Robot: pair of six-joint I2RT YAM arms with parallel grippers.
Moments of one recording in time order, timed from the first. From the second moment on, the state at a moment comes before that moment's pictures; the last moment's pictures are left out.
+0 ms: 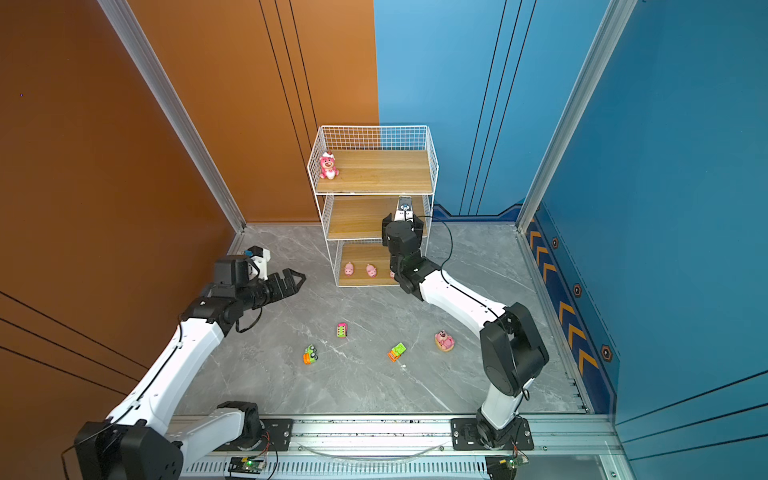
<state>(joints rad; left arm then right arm) -0.06 1.10 0.92 -0.50 0.33 -0.46 0.62 1.71 1.35 0.24 0.64 0.15</state>
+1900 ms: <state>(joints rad) -0.05 1.11 0.92 -0.50 0.35 -0.47 0.47 1.55 1.21 -0.01 0.09 0.55</state>
